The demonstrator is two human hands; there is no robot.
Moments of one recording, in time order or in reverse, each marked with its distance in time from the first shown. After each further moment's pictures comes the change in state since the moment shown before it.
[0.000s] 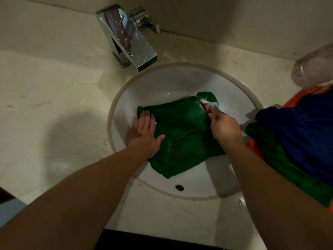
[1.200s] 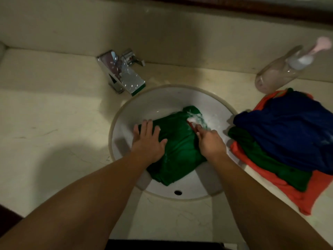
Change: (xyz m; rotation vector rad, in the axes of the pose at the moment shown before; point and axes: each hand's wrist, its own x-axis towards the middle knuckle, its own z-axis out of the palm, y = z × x) left_hand -0.015 0.004 -0.057 -0.193 0.059 0.132; right_hand -0.032 0.013 0.012 -0.043 -0.019 -0.160
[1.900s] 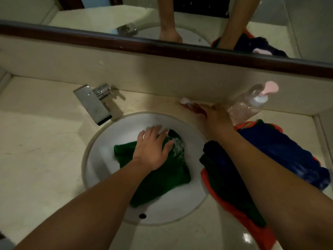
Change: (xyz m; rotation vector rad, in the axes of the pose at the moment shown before) left_hand 0.013 0.094 -0.086 -0.204 0.332 0.066; right_hand 0.098 0.042 -0.177 -0.098 0.082 -0.236
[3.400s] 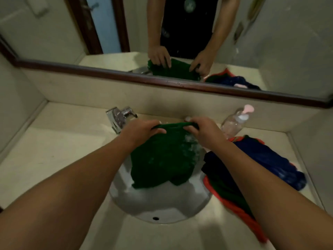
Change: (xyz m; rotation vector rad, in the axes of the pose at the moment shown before) left_hand -0.007 -0.066 -0.135 -0.041 0.343 0.351; right_hand -0.081 -0.106 -0.076 0.231 0.153 -0.245
